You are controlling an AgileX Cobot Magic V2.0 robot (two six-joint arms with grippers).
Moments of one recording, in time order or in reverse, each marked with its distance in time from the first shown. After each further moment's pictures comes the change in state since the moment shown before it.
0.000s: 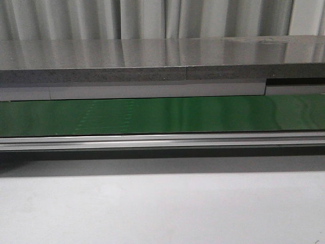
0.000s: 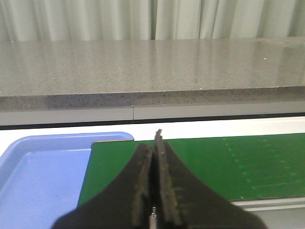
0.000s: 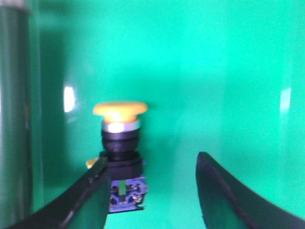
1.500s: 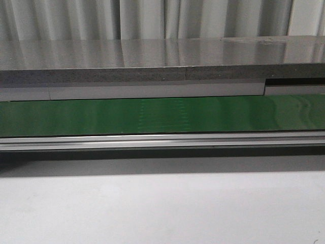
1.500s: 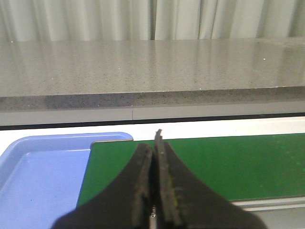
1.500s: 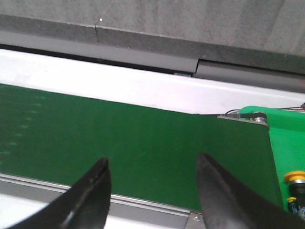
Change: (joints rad) left arm 0.000 0.000 0.000 0.000 0.000 0.000; right arm 0.469 -1.069 0.838 0.376 -0.489 0.013
